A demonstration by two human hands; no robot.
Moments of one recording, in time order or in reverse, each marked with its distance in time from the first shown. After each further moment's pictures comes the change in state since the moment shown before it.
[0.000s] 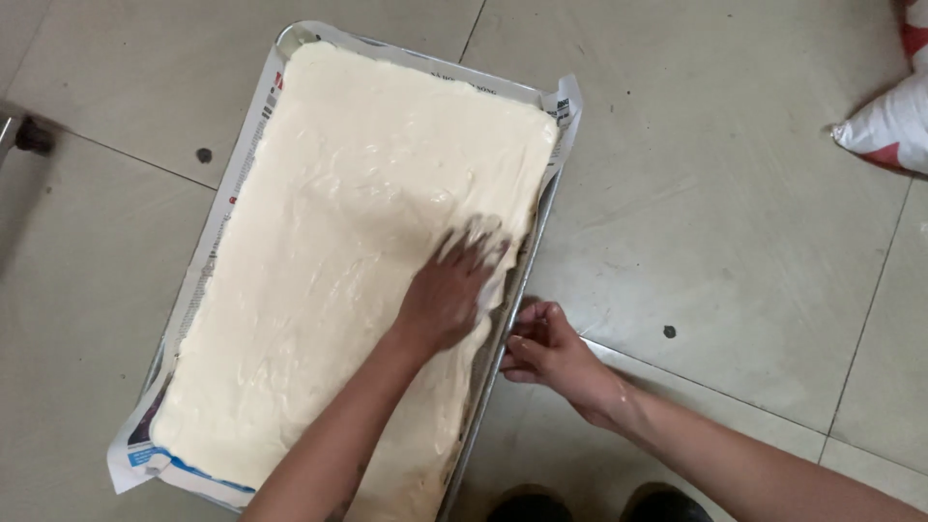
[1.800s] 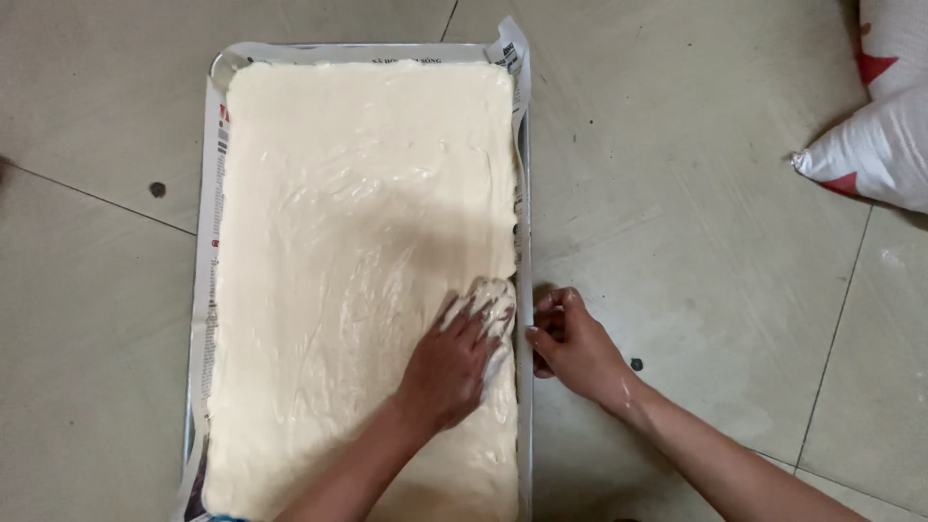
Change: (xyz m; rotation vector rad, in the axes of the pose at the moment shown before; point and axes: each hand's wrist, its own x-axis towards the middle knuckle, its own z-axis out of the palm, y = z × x) left_hand -0.002 0.042 0.026 -0.173 0.127 0.081; right_hand 0.027 -0.031 -0.055 -0.555 0.179 -0.121
